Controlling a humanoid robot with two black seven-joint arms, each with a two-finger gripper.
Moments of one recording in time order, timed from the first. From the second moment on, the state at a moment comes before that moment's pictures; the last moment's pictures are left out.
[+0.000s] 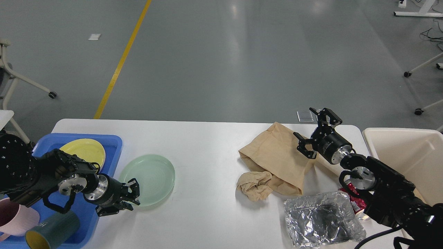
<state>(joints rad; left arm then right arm) -1.24 0.26 1.22 -0.85 -0.44 -0.49 -0.04 0.69 -0.18 0.62 0.33 -0.11 0.54 0.21</state>
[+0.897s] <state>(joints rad) -1.34 0.28 1.28 -0.87 -0.44 -0.73 0.00 0.69 -0.18 0.62 0.33 -0.11 0.54 0.21</state>
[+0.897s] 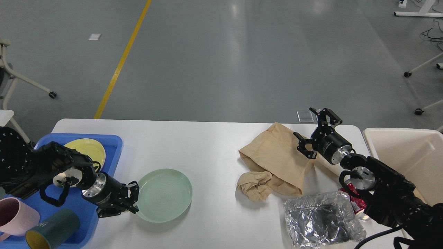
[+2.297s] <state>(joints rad) -1.44 0.56 1.58 -0.58 -0.44 -0.93 0.01 0.69 -0.18 0.62 0.33 -0.11 0.54 0.21</state>
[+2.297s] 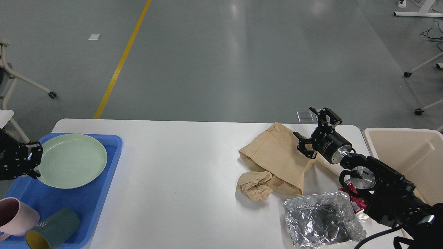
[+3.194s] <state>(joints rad) -1.25 0.54 1.50 -0.42 -0.43 -0.59 0.12 0.69 -0.18 0.62 0.33 -0.11 0.54 0.21</state>
